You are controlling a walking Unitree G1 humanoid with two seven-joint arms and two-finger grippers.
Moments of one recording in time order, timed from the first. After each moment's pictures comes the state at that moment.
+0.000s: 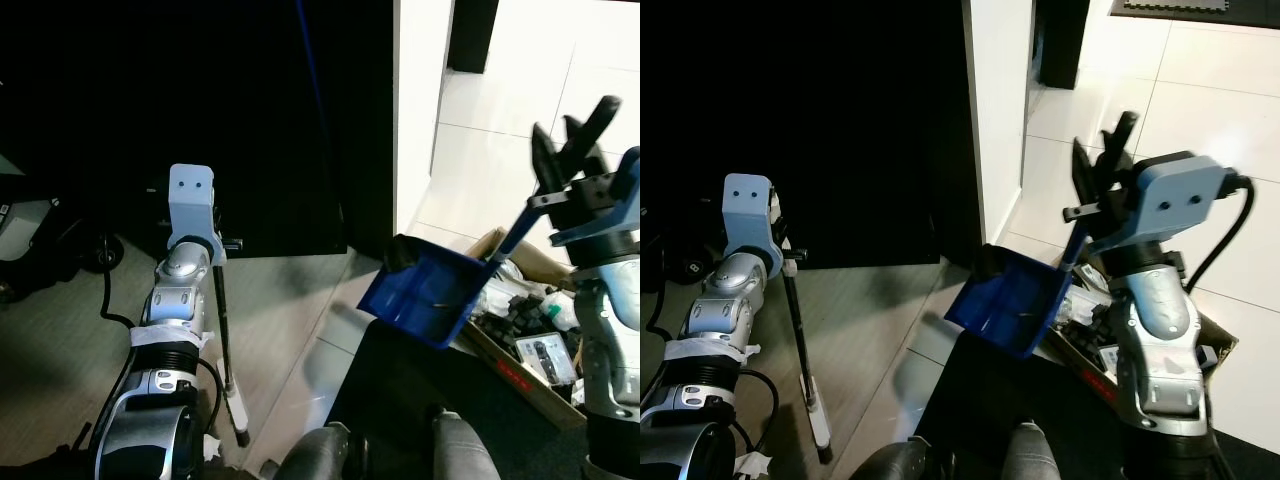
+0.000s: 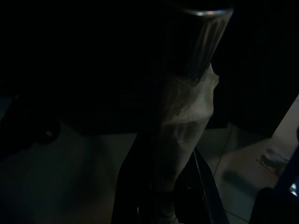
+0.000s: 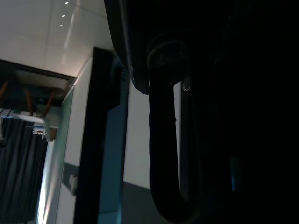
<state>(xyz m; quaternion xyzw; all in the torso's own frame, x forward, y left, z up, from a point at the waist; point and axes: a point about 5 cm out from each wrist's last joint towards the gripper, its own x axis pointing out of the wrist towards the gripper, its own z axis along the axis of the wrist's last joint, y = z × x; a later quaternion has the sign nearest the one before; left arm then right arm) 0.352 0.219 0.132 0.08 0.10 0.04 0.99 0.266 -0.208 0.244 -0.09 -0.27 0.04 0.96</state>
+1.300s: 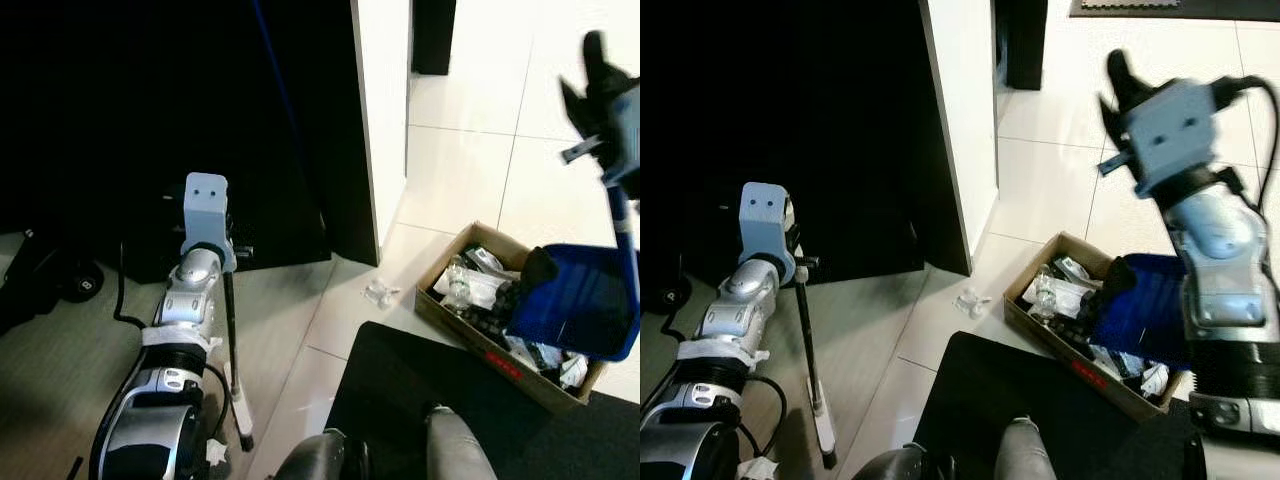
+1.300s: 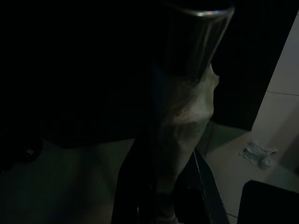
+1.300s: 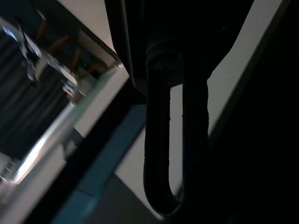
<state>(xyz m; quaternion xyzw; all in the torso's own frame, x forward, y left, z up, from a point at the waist) 0.351 0.211 0.116 0.08 0.11 0.03 0.99 0.324 -0.224 0.278 -0.36 -0.25 0.13 0.89</state>
